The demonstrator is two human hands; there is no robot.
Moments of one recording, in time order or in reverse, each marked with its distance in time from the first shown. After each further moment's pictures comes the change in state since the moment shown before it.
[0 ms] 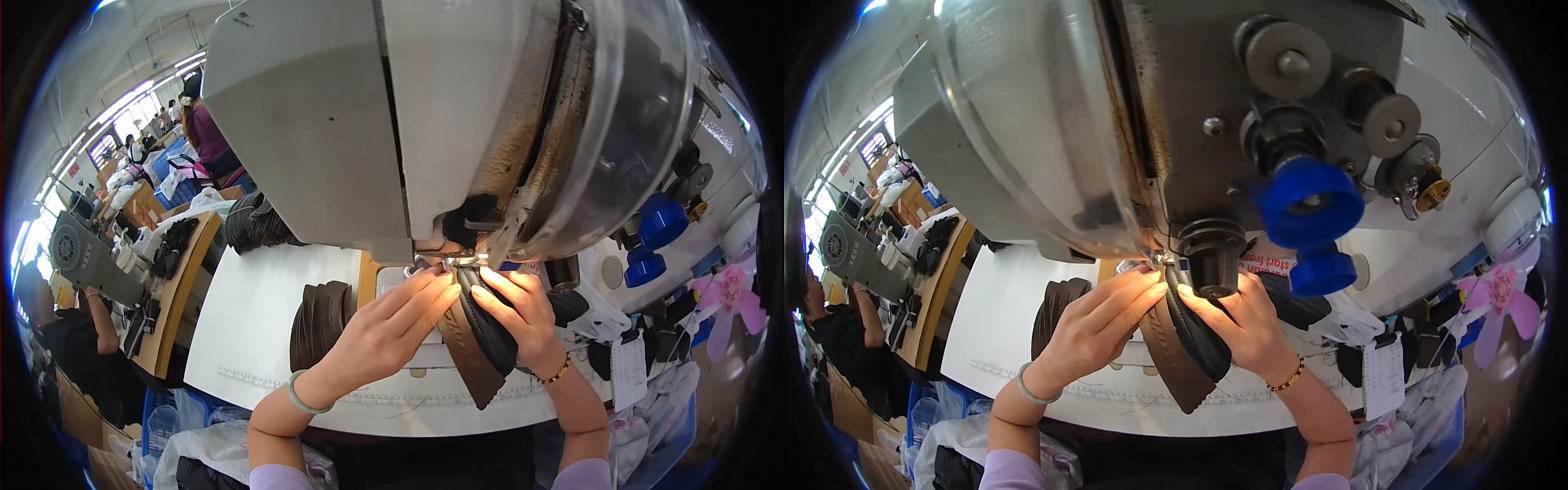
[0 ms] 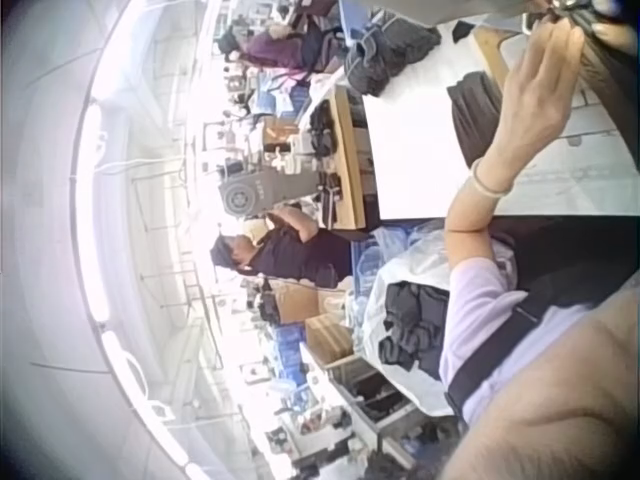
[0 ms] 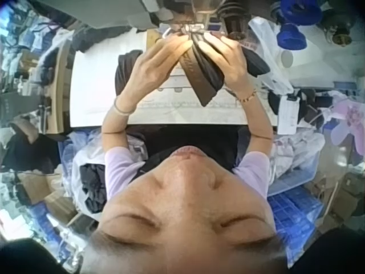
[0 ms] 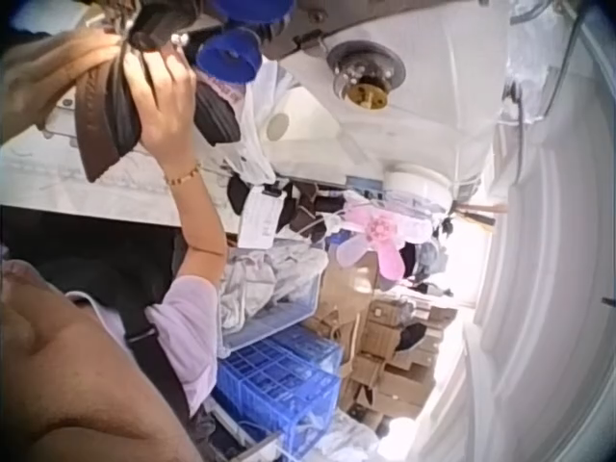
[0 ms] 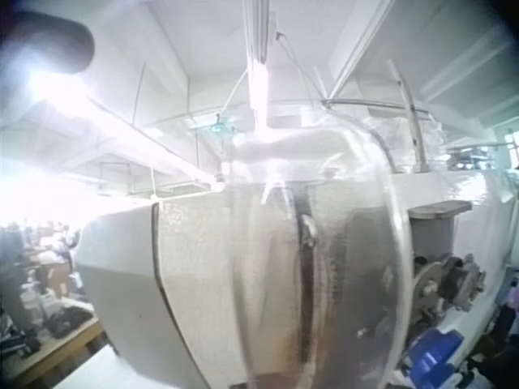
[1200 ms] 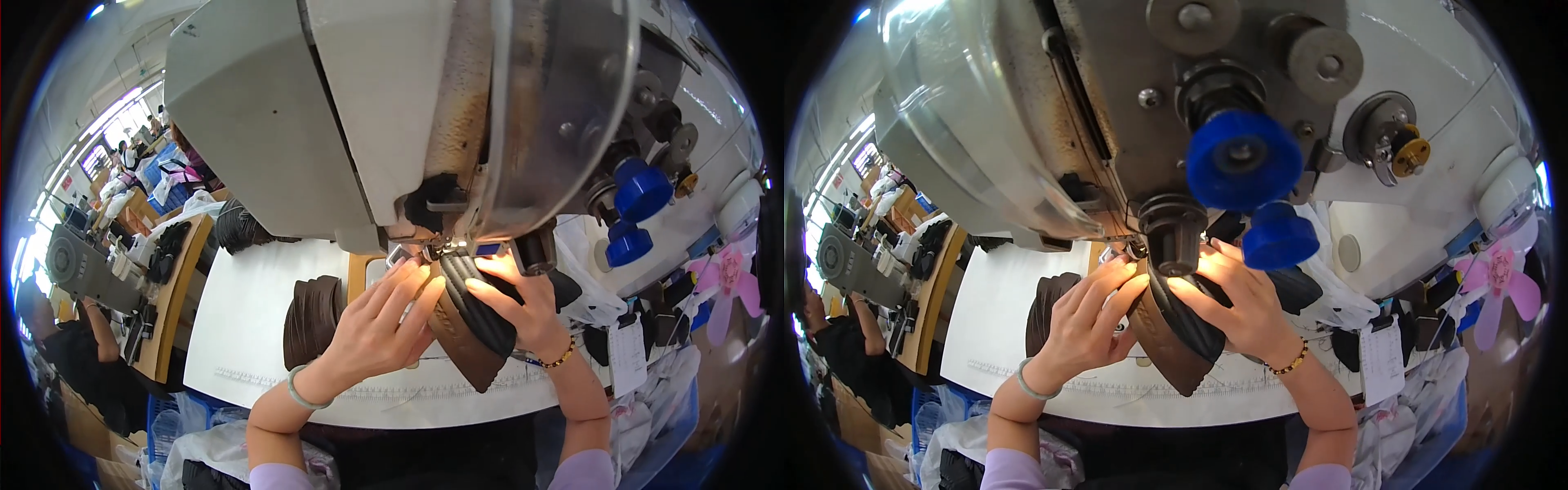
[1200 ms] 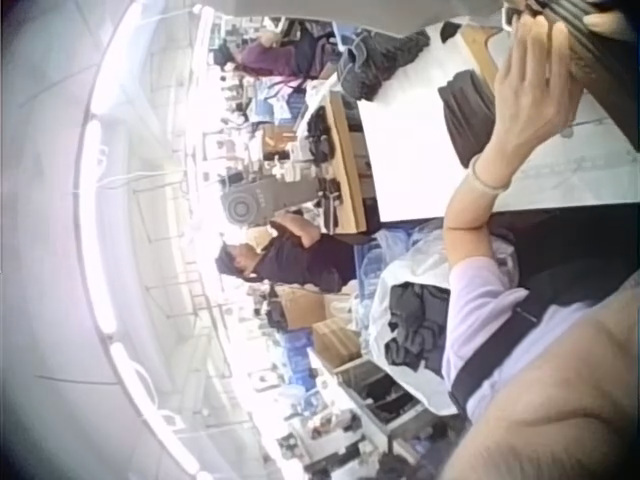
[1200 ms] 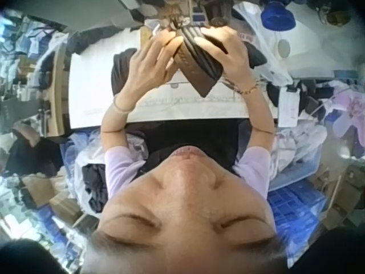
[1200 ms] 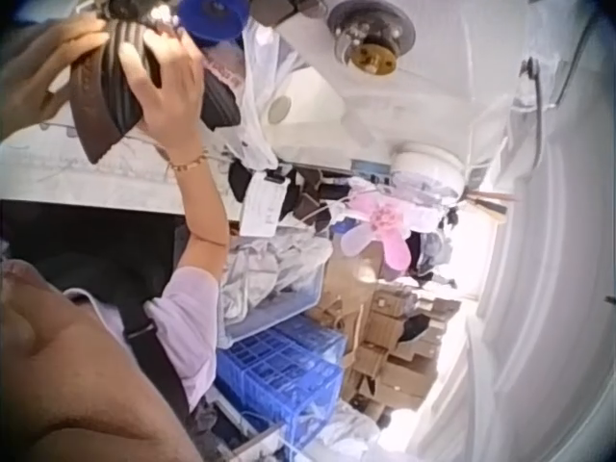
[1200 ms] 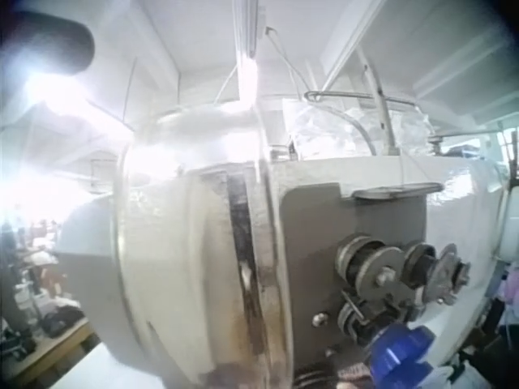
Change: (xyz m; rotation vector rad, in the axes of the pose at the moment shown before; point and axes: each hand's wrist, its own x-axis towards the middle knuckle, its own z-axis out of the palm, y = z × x) left_hand 0.003 0.013 0.008 0.079 0.073 -0.098; right_hand 0.001 0.007 -0.011 0.025 -0.045 0.021
